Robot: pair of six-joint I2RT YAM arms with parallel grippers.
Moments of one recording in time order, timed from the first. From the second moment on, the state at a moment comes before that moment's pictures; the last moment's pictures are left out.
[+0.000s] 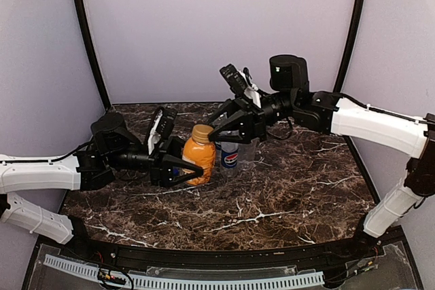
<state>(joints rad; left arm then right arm) -0.91 1.16 0.68 0.47 0.73 -0.30 0.89 1.53 1.37 -0.04 -1.07 0.01</state>
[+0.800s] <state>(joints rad) -0.91 1.16 0.71 0.35 0.49 -0.23 0.96 1.48 1.33 -0.02 -0.65 0.25</state>
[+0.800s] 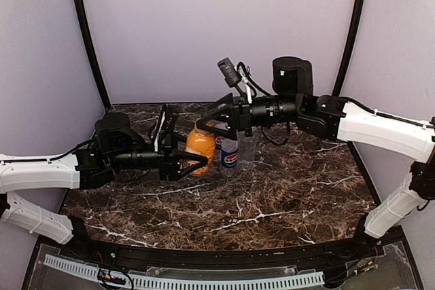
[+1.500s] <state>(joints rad) -0.91 1.16 0.72 0.32 0.43 -0.22 0.97 1.52 1.33 -0.01 -0.58 0.29</state>
